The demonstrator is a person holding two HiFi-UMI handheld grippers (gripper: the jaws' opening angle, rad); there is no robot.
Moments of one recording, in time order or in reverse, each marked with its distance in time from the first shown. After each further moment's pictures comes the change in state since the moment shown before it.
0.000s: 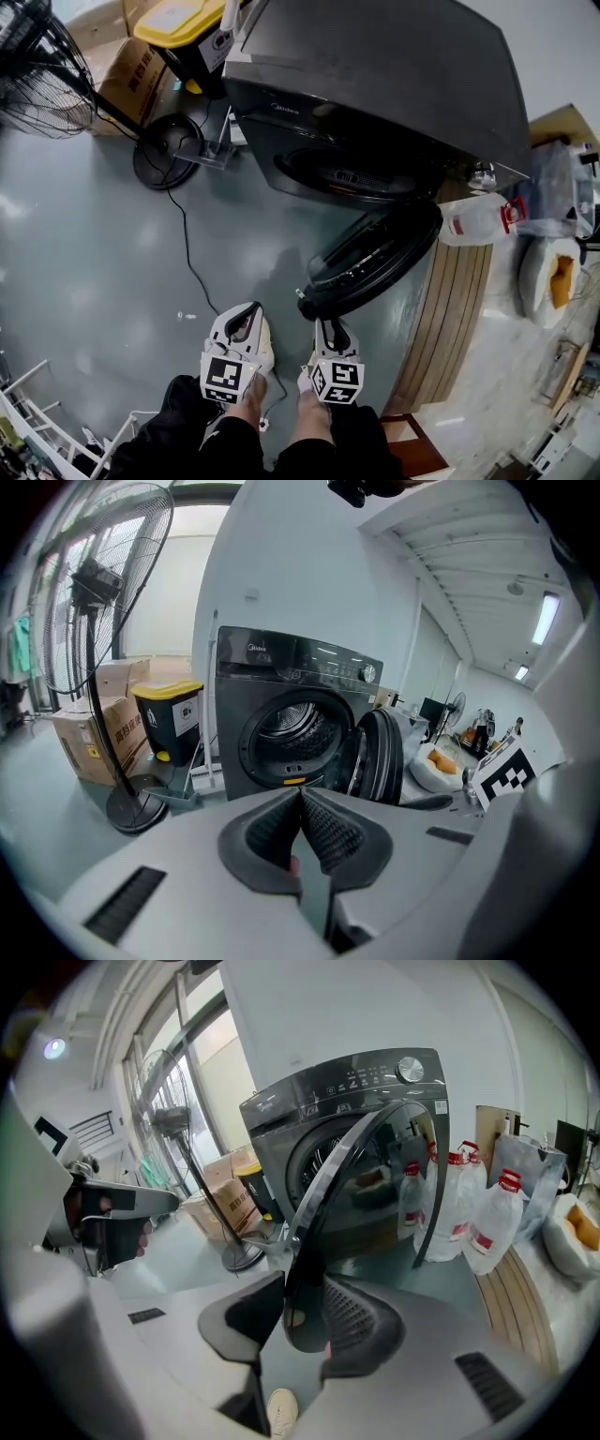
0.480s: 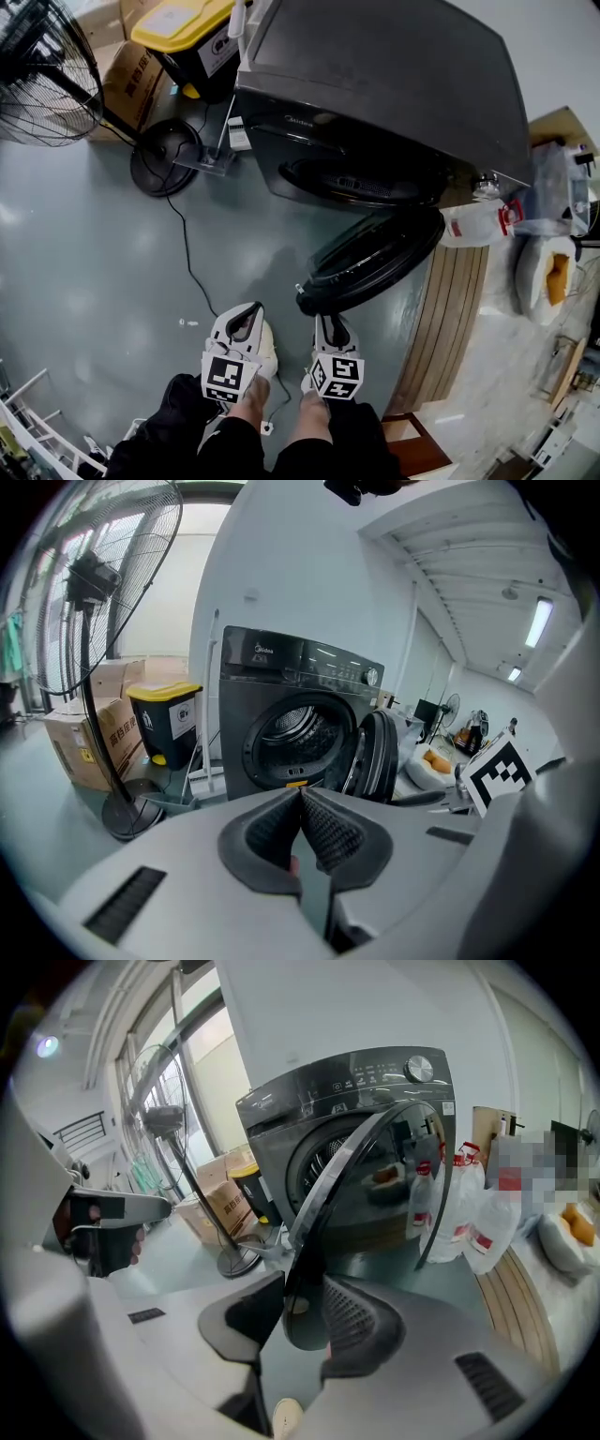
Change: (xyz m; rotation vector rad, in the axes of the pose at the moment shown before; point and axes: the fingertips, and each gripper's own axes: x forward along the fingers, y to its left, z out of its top) left arm -0.002 0.033 0.008 0.016 -0.011 -0.037; right arm 0.023 0.025 0.018 0.023 -0.008 -0.036
